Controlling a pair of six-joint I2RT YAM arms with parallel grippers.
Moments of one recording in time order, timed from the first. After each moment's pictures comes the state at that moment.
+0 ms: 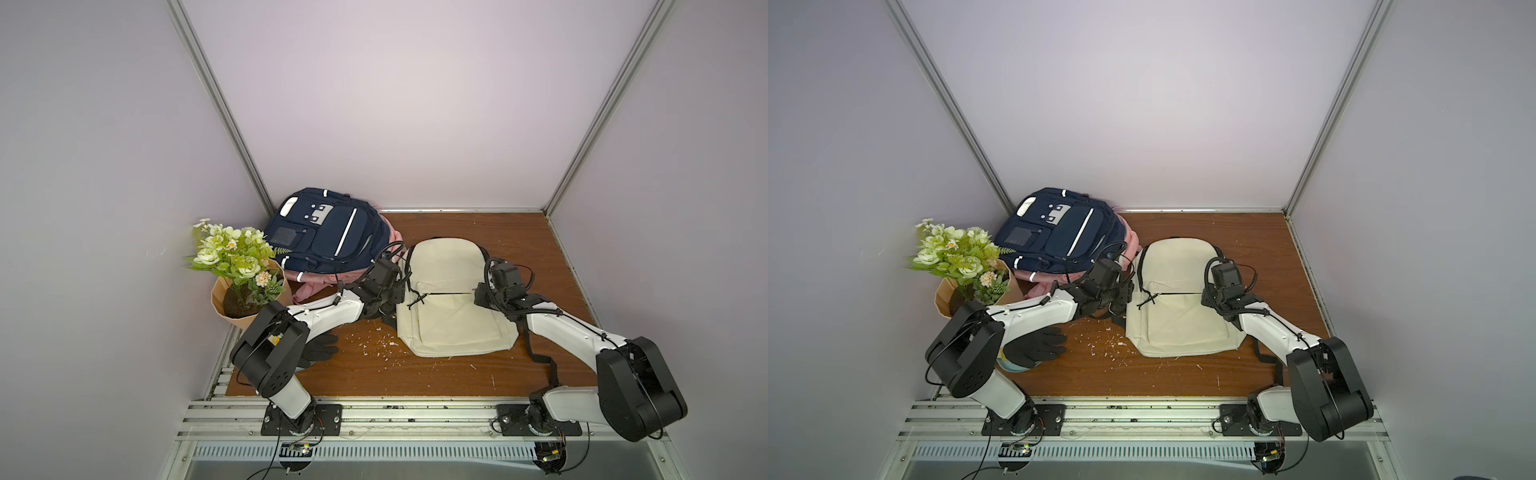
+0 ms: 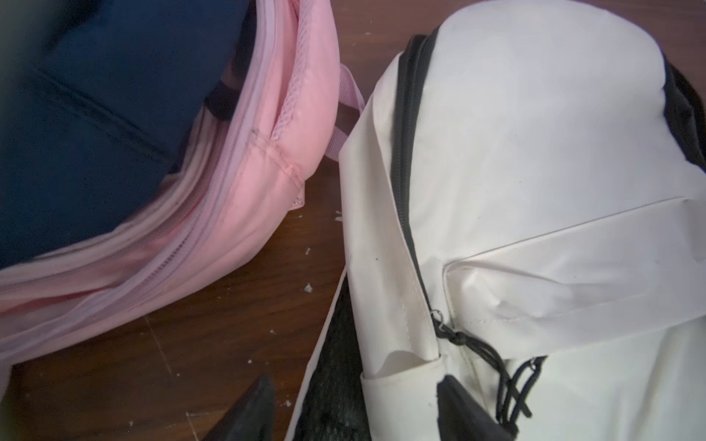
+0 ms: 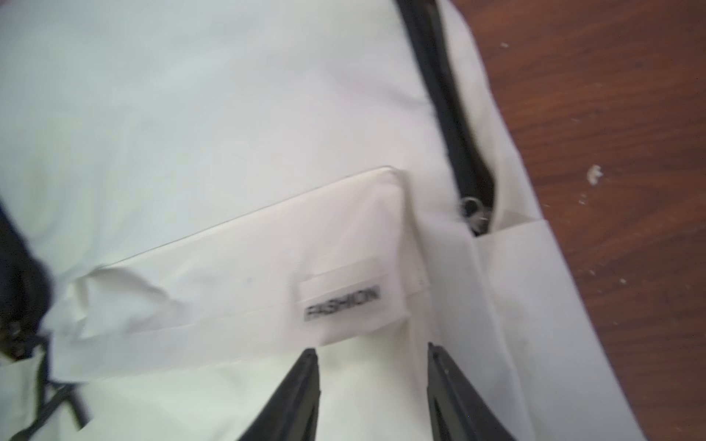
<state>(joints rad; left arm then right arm) -0.65 1.62 0.91 -0.09 -0.15 -0.45 0.40 1.34 0.71 -0.10 0.21 0.45</state>
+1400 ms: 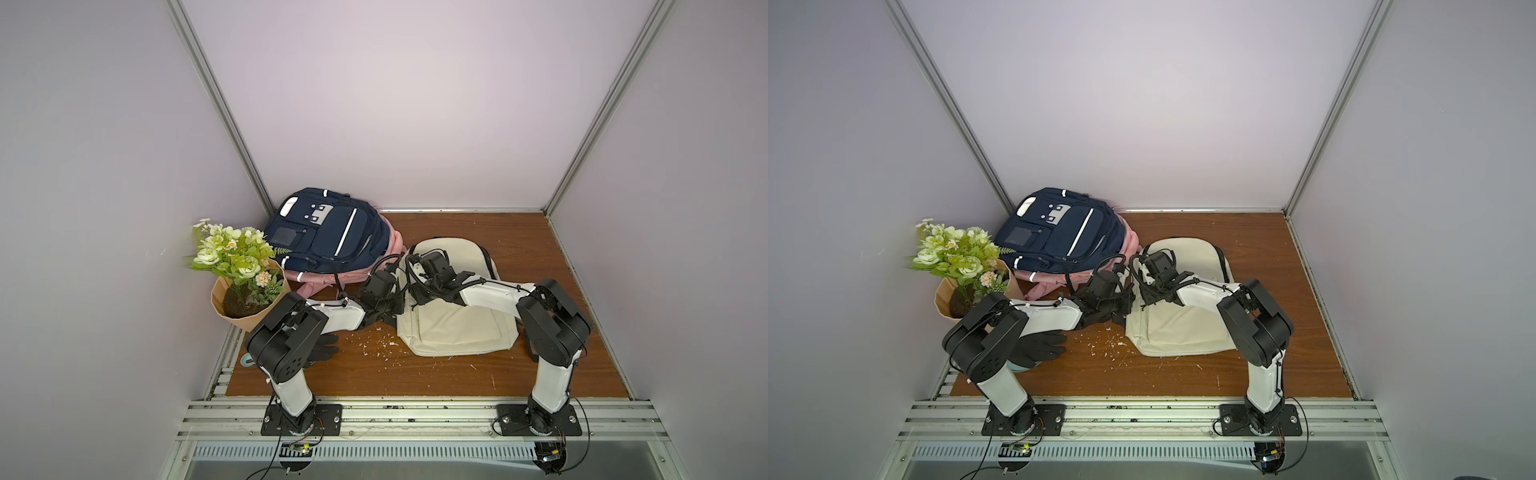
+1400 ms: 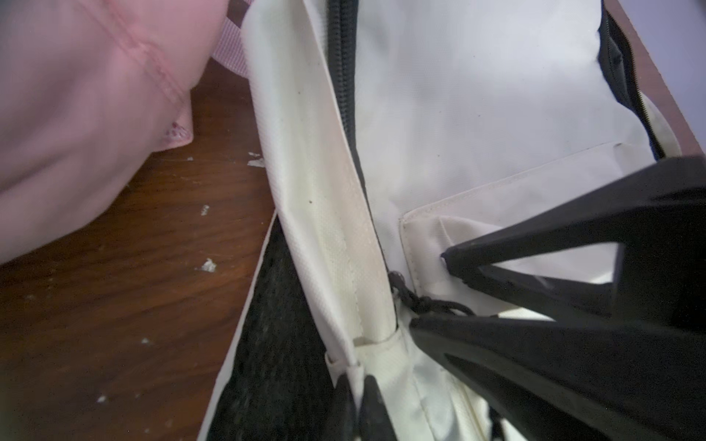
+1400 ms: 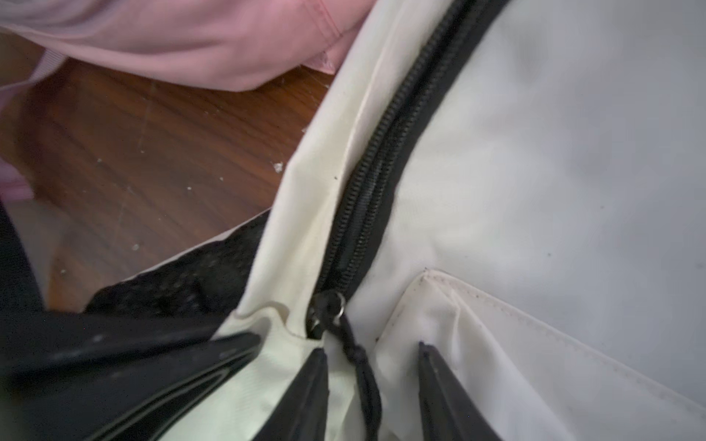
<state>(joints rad) -0.62 1.72 0.76 0.24 0.08 -0.44 0.71 1.88 1.16 -0.08 0.06 0.15</state>
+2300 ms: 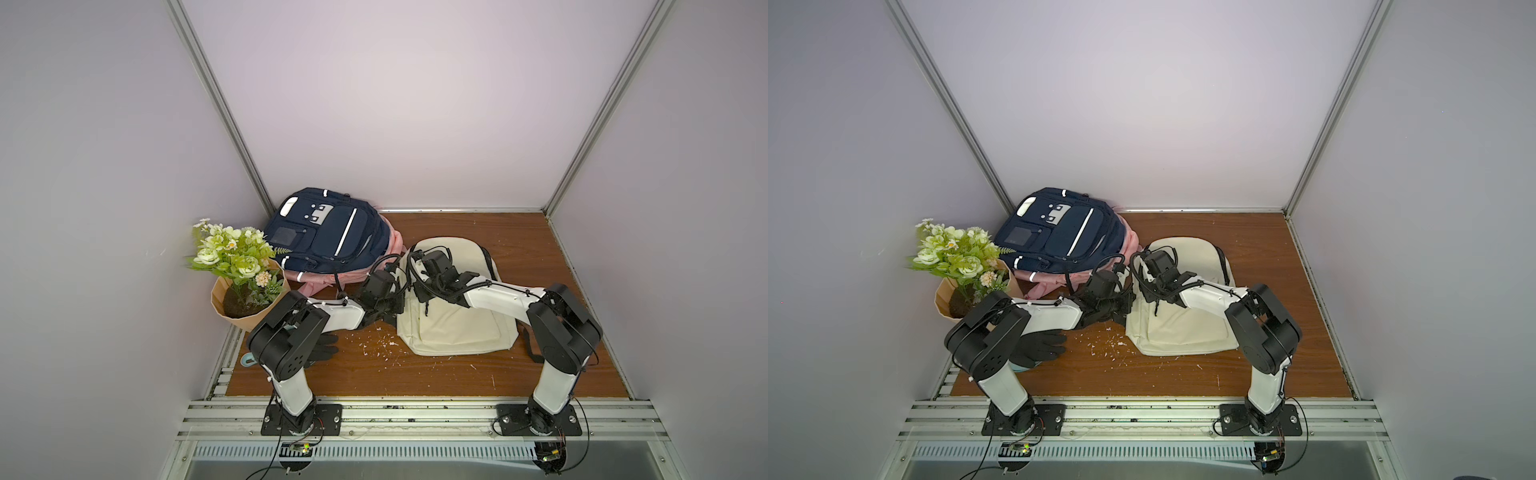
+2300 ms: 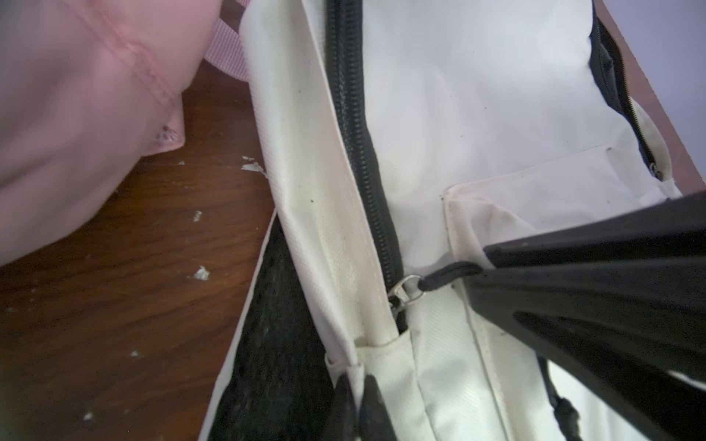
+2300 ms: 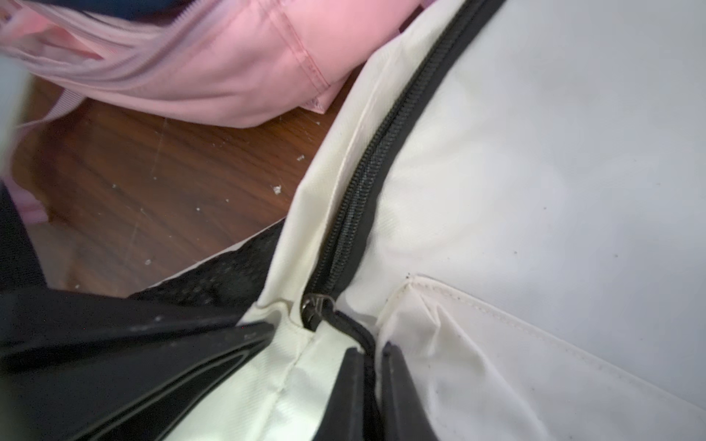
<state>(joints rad) -0.62 1.74 0.76 0.27 0.10 -0.43 0.73 1.81 1.14 -0.08 0.14 0.16</state>
